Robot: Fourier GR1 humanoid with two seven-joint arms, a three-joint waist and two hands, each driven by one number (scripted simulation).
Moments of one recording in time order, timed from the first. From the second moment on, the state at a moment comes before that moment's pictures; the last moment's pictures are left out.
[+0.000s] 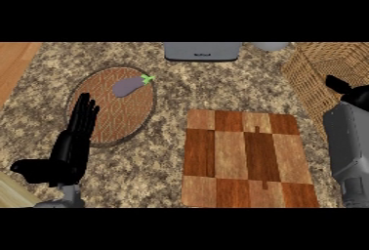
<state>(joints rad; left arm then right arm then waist) -0.02 0.05 -0.01 -1.67 0.02 0.10 0.01 -0.77 -0.24 -0.73 -0.70 1.59 -0.72 1.03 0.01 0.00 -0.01</state>
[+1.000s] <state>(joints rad) 0.00 0.04 0.00 -1.69 0.01 0.11 0.02 -0.61 -0.11 -0.69 -1.24 1.92 -0.72 1.13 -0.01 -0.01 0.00</state>
